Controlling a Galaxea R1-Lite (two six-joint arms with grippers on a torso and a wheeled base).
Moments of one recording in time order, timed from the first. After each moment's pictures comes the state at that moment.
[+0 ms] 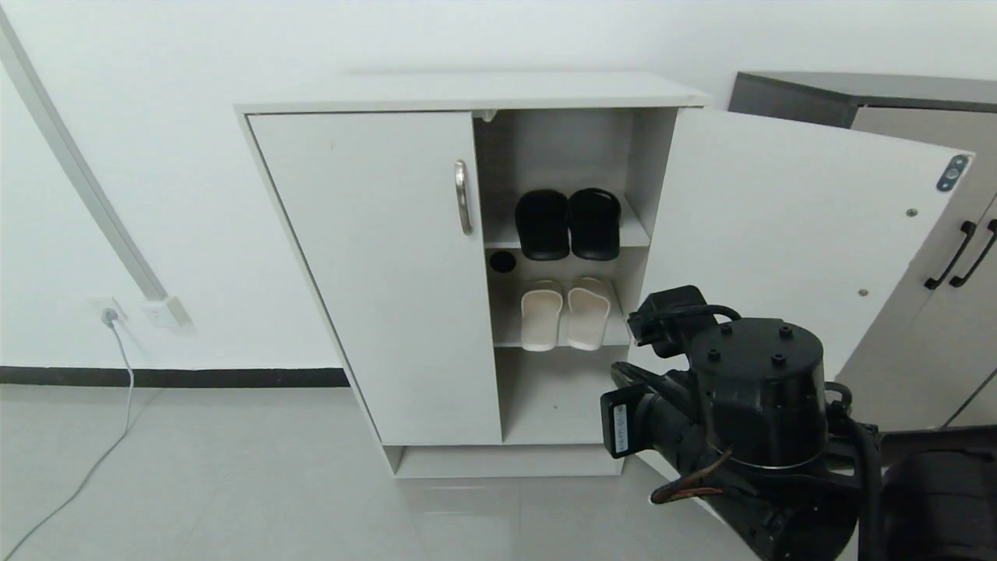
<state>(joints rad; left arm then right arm) 0.00 0.00 0.00 0.00 0.04 0.00 0.98 1.72 -0.80 -0.65 -0.64 0.17</state>
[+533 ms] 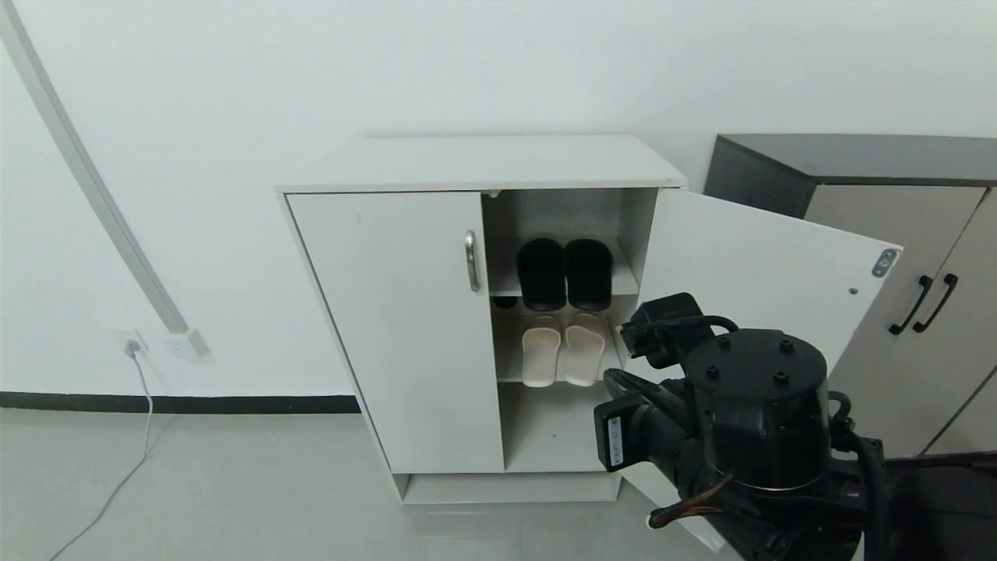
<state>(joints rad) 0.00 0.00 0.00 0.00 0.04 0.00 0.98 1.72 -0.79 -0.65 -0.64 0.17</state>
